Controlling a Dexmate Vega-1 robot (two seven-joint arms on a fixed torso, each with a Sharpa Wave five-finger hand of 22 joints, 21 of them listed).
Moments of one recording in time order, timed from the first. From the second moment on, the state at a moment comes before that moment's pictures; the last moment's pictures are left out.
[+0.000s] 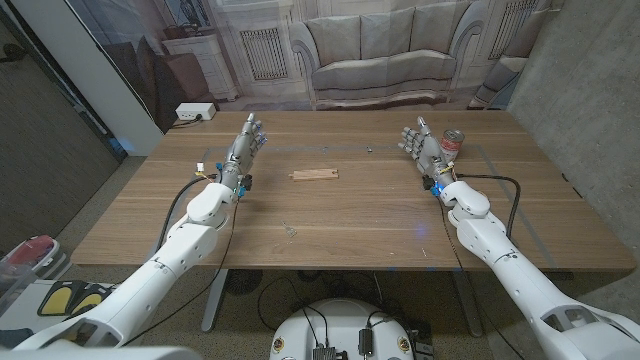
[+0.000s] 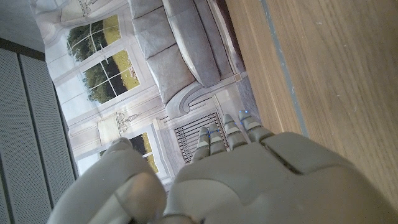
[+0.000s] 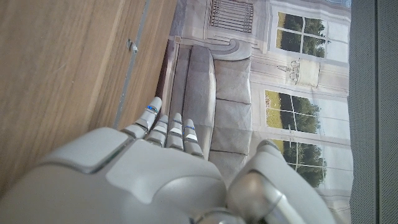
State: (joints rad) left arm 0.95 0.56 0.32 -1.47 -0.61 -0.31 0.08; left_hand 0.39 -0.01 0.07 0.11 0.33 0.05 0.00 0.21 0.18 0.07 -0.06 0.22 0.18 0.02 -0.03 0.20 0.18 0.01 -0.03 0.22 0.18; right arm -0.88 -0.38 -0.23 -1.30 0.54 0.26 0.17; right_hand 0.18 -0.05 0.20 0.07 0.23 0.15 0.06 0.19 0.18 0.17 0.09 0.21 0.18 0.08 0.03 0.20 0.18 0.05 -0.04 0.63 0.17
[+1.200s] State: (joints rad) left arm 1.08 0.63 0.27 -1.54 -0.60 -0.41 0.06; left_hand 0.42 0.00 0.07 0.10 0.33 0.12 0.01 0.22 0.18 0.12 -0.05 0.22 0.18 0.06 -0.03 0.20 0.18 0.03 -0.04 0.23 0.18; right arm -0.94 -0.42 -0.23 -1.42 0.53 0.24 0.12; right_hand 0.18 -0.05 0.20 0.07 0.23 0.15 0.06 0.19 0.18 0.18 0.09 0.21 0.18 0.09 0.04 0.20 0.18 0.06 -0.04 0.62 0.17
